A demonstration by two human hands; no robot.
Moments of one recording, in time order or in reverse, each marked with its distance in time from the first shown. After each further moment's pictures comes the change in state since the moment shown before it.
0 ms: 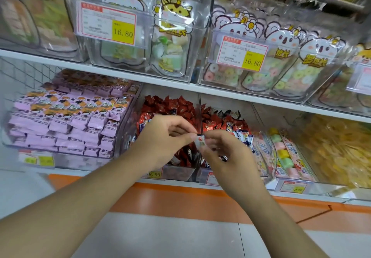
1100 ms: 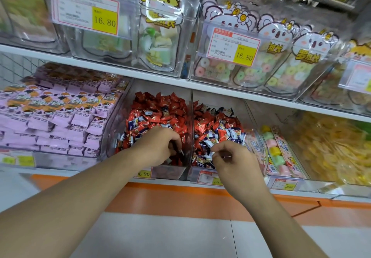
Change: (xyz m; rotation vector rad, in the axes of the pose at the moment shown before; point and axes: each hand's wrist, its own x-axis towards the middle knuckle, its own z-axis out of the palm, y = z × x) left_hand 0.034 -0.063 0.024 0.550 -0.260 -0.066; right_hand 0.000 0.038 -0.018 -0.293 0.048 0.179
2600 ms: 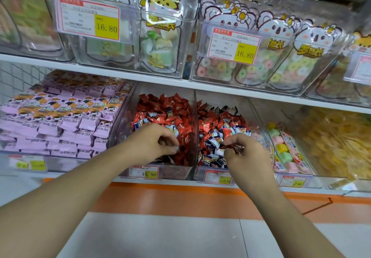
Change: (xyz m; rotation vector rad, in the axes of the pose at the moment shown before) left_hand -0.021 -0.007 -0.036 -0.155 -0.045 -0.018; right_hand 0.002 -0.008 -0.006 0.089 0.108 0.079
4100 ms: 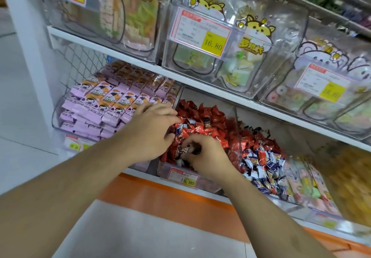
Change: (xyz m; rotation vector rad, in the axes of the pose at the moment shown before) left_hand -0.058 -0.056 -0.072 0.459 0.366 0.095; right_hand 0.031 -0.081 0.139 -0.142 -0.496 -0.352
